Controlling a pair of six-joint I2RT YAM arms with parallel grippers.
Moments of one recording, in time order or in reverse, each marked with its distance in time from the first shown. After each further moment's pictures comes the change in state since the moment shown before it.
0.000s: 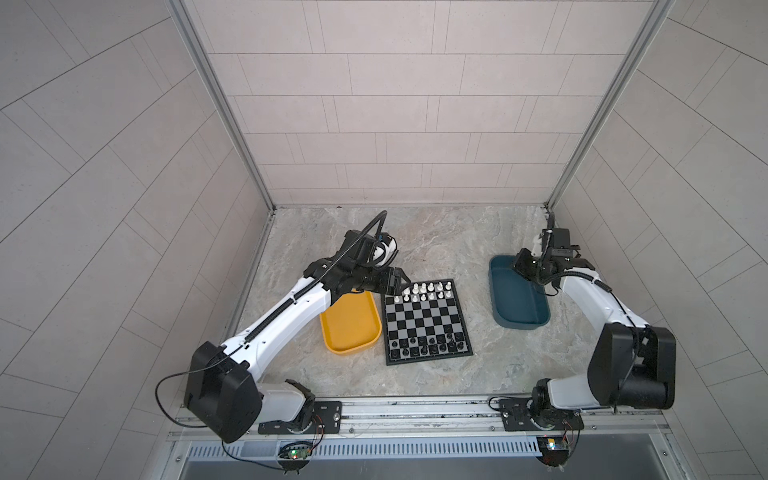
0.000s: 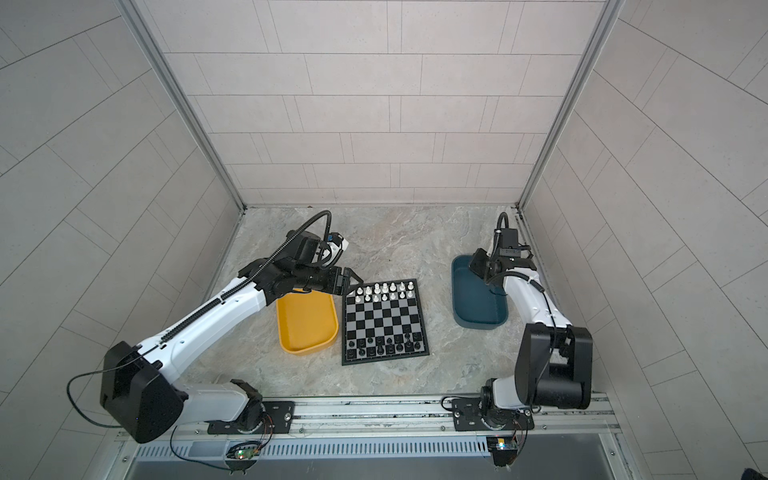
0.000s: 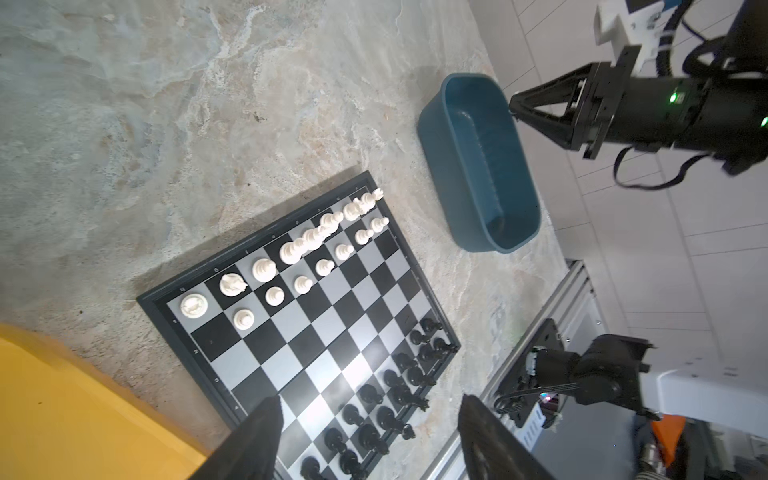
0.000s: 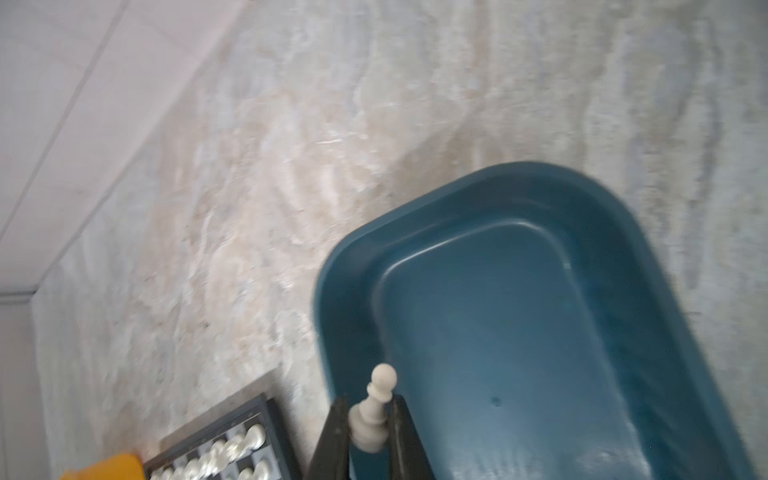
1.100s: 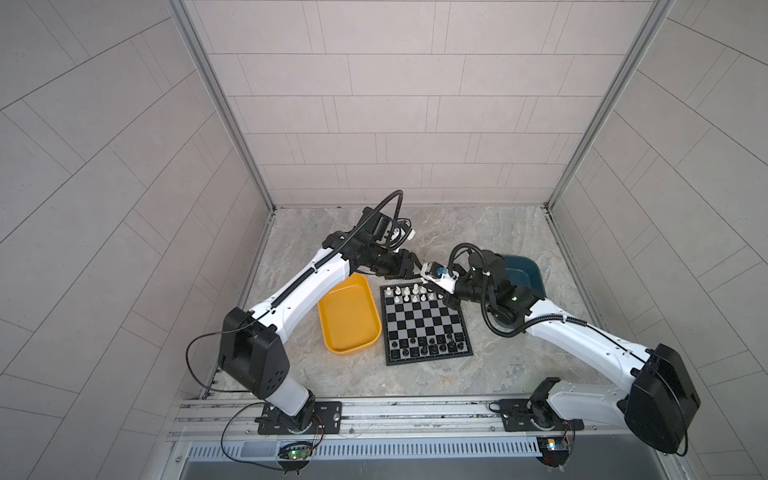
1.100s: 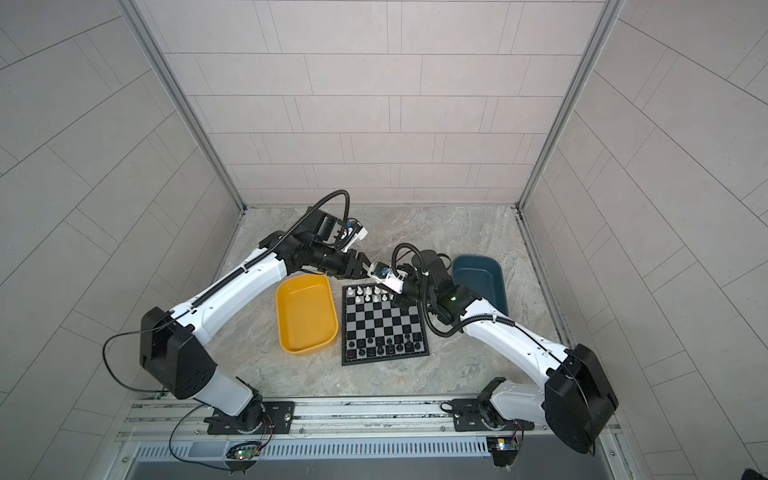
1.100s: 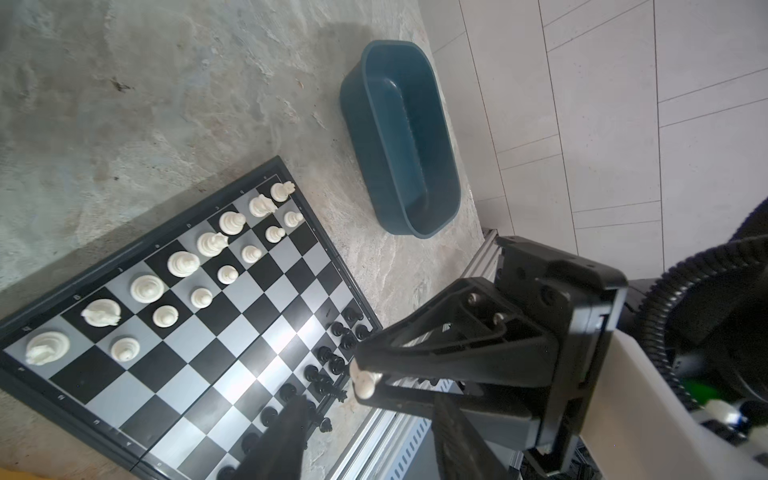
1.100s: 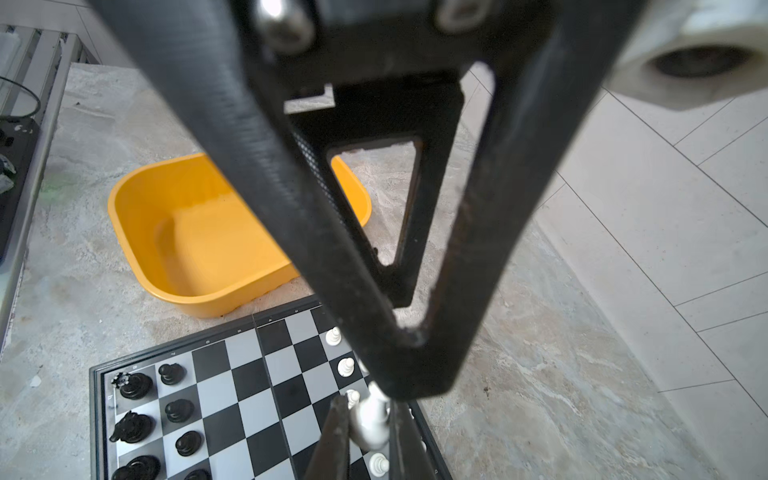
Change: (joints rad) left arm -0.027 0.242 0.304 -0.182 0.206 -0.001; right arm 0.706 -0.138 -0.119 0.341 -0.113 -1.028
